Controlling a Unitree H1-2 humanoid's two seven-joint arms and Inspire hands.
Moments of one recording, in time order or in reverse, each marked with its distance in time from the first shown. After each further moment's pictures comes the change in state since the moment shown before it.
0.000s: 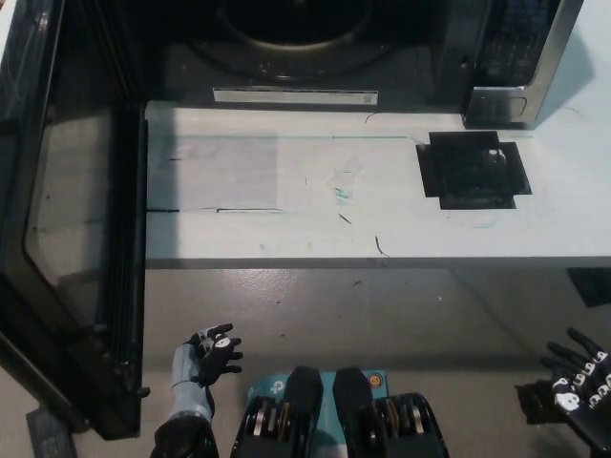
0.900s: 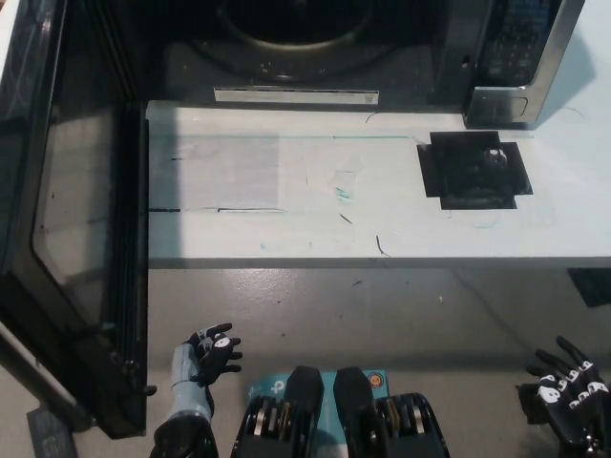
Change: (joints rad) left_arm -0.001 0.000 0.006 0.000 -0.002 0.000 0.000; right_arm -0.066 0.124 -0.045 0.219 -0.034 -0.187 -0.084
